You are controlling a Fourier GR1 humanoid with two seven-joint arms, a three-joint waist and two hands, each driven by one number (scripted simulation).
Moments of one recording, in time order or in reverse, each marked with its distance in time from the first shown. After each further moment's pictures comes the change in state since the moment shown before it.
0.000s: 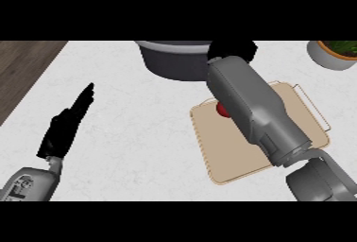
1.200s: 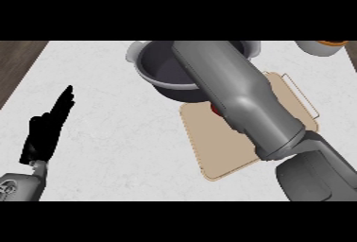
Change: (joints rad) left arm 0.049 0.024 0.085 0.020 0.011 0.035 -0.015; right arm -0.233 0.037 0.061 -0.027 0.211 -0.247 -0.091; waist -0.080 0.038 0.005
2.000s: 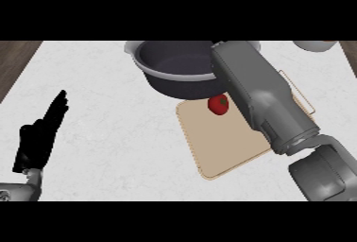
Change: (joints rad) left arm 0.062 -0.003 0.025 -0.054 -0.002 0.012 -0.006; right arm 0.096 -0.057 -0.157 0.190 -0.002 -0.216 -0.127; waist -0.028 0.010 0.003
